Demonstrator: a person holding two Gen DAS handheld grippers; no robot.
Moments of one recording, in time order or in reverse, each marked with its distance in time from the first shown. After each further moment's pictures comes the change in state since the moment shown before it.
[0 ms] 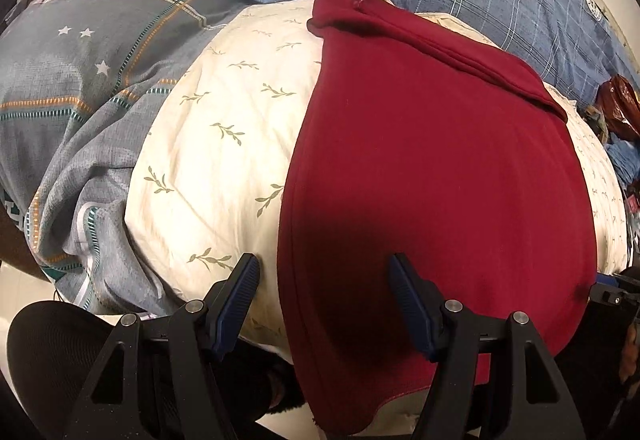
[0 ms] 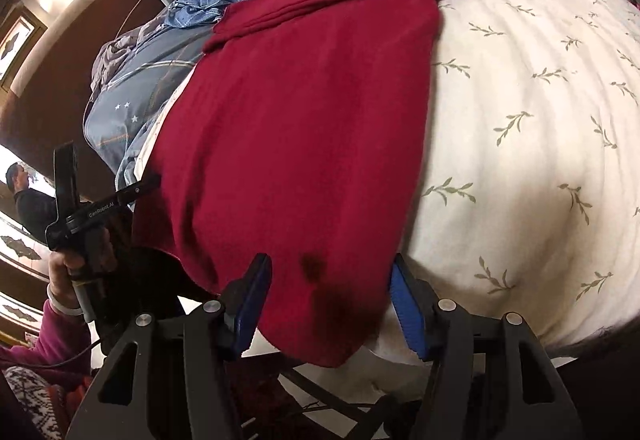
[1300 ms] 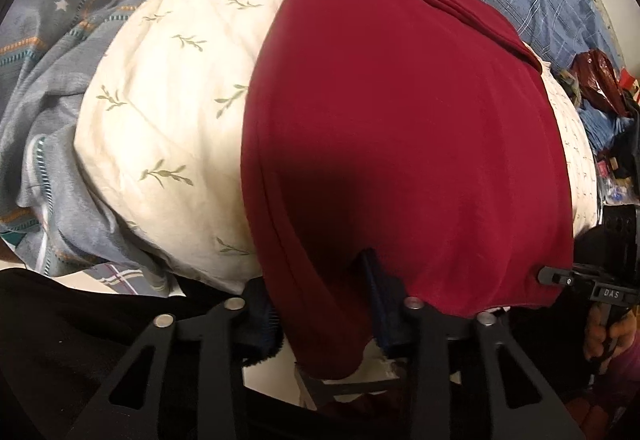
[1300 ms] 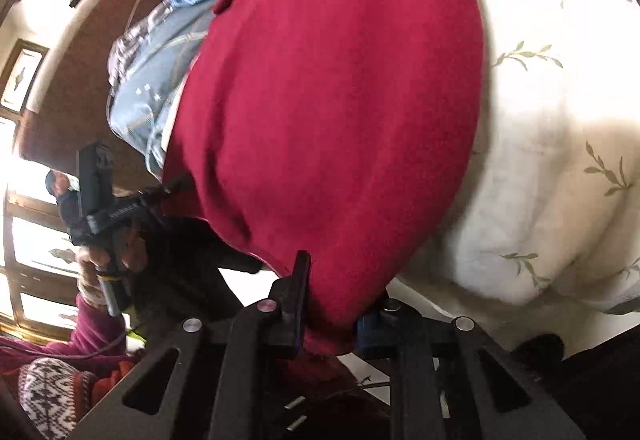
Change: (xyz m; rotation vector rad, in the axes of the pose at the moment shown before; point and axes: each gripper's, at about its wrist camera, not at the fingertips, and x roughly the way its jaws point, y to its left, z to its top) left arm 0.026 0.005 -0.013 -0.002 0.181 -0.153; right arm 0.030 -0.004 -0.027 0.109 0.126 0.201
